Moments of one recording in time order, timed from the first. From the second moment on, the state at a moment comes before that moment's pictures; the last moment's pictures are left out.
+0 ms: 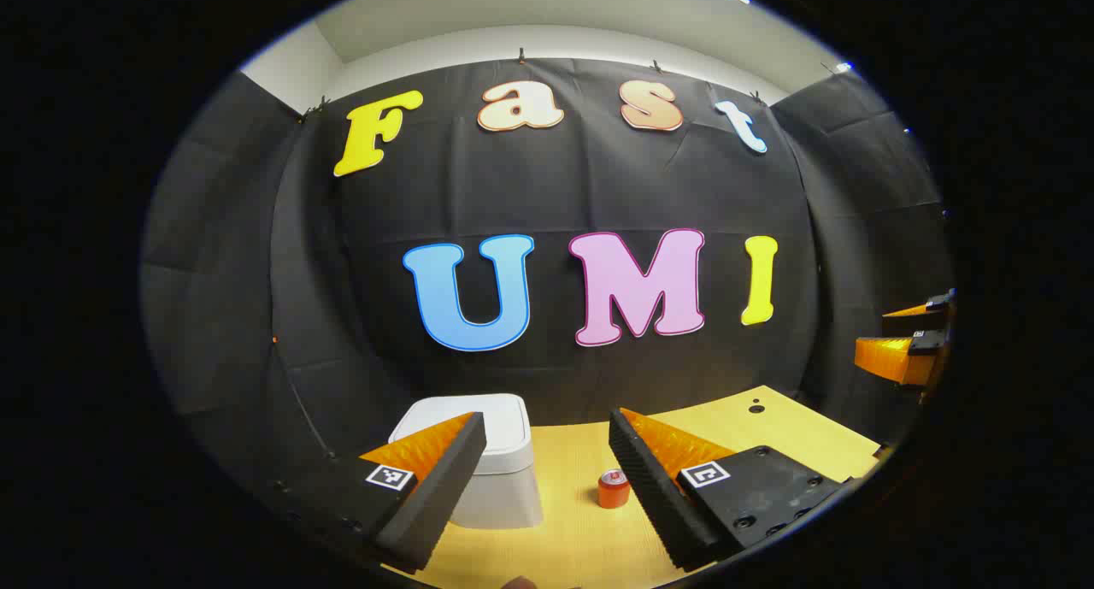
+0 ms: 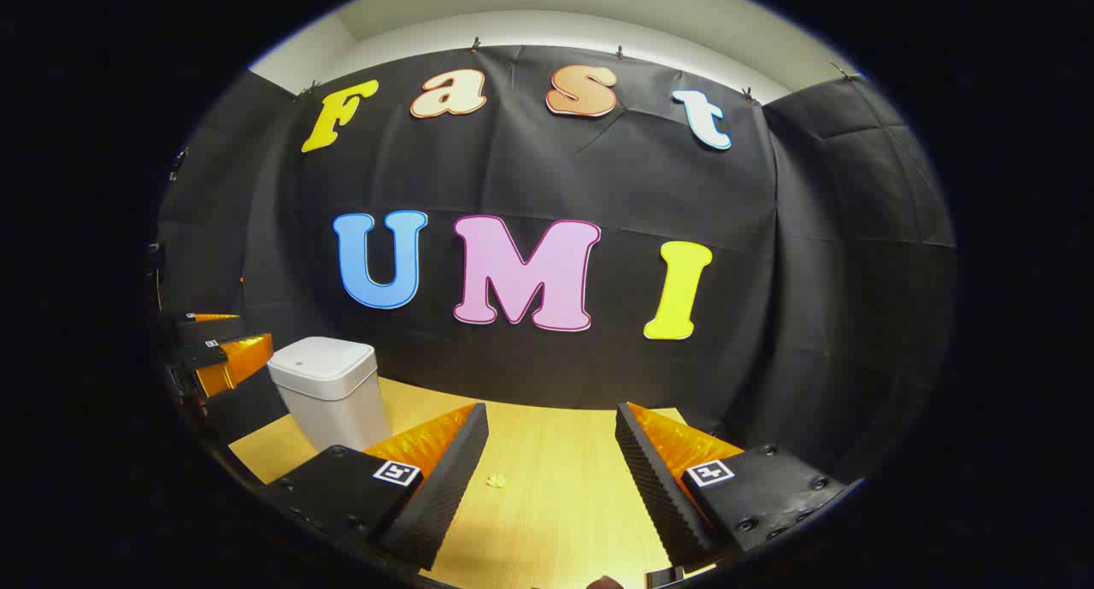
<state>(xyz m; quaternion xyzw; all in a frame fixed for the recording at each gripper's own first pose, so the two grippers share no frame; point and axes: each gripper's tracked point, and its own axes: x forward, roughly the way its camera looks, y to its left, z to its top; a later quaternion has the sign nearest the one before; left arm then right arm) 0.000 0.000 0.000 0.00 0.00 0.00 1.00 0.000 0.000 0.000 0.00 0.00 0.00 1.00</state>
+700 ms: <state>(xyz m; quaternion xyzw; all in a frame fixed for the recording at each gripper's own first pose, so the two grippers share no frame) 0.011 0.017 0.003 0.01 0.00 0.01 1.00 0.002 -0.008 0.010 -0.01 -0.02 -0.02 1.00</state>
